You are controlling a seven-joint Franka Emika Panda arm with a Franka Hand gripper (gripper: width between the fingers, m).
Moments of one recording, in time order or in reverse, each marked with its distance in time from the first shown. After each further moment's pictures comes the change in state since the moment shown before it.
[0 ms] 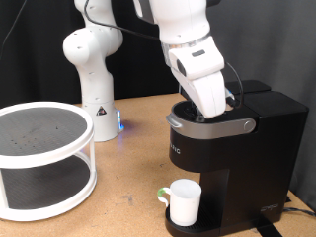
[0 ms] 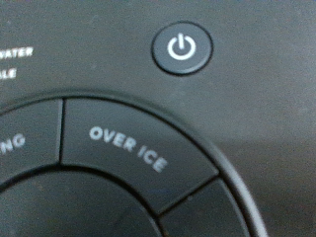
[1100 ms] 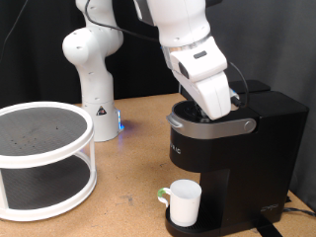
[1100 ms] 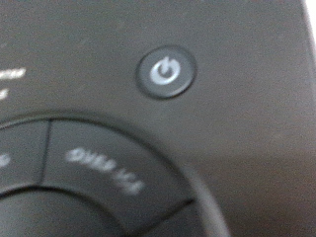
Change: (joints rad) arm -0.018 0.029 0.005 0.023 0.073 0.002 -0.080
